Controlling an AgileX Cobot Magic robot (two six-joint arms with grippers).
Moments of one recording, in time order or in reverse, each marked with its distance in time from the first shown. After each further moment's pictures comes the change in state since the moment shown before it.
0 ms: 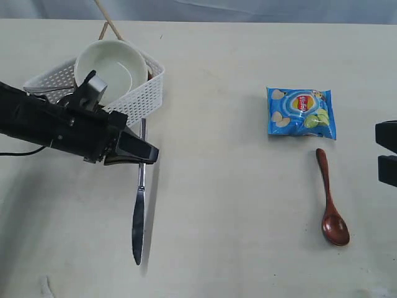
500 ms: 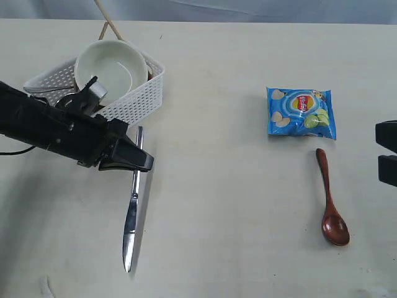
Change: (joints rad) left arm 0.000 -0.002 -0.003 0.083 -0.050 -0.065; right arm 0.000 0.000 0.000 0.000 0.000 0.000
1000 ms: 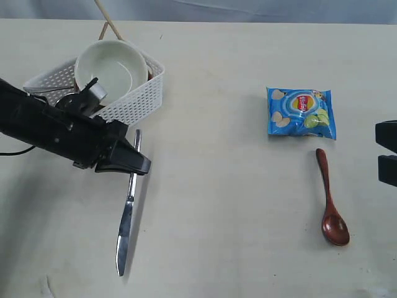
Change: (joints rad) left arm 0.000 -0.013 -0.008 0.072 -0.023 -0.075; right arm 0.000 0.000 0.000 0.000 0.000 0.000
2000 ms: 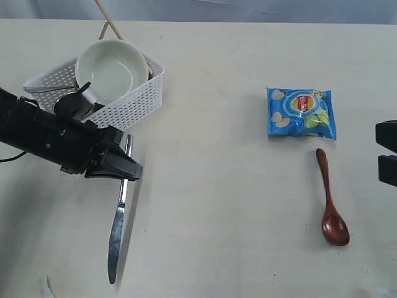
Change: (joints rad) left arm 0.000 -0.080 0.050 0.030 -0.056 -0.048; right arm 0.000 0.000 0.000 0.000 0.000 0.000
